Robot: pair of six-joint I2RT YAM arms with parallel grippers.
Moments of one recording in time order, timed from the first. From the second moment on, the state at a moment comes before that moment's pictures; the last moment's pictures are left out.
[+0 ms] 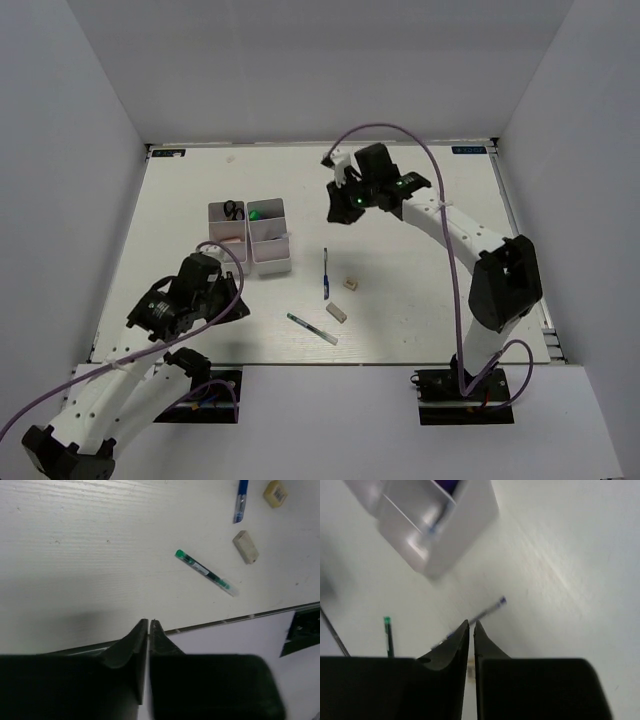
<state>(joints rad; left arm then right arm) -0.49 0.64 0.69 -0.95 0.06 -0.63 0.62 1.73 1.54 -0.48 -0.50 -0.11</state>
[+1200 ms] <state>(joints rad) -0.50 0.48 0.64 -1.10 0.01 -0.67 0.73 2.19 1.72 -0.76 -0.04 0.29</state>
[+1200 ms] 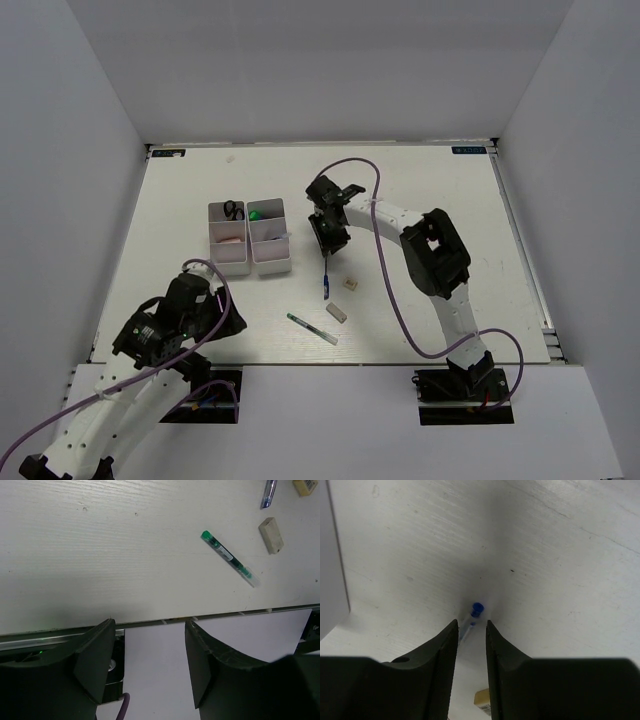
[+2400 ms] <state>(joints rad) -0.50 0.48 0.66 -1.10 0.01 -0.66 0.75 1.91 1.84 -0.54 -0.46 0.05</state>
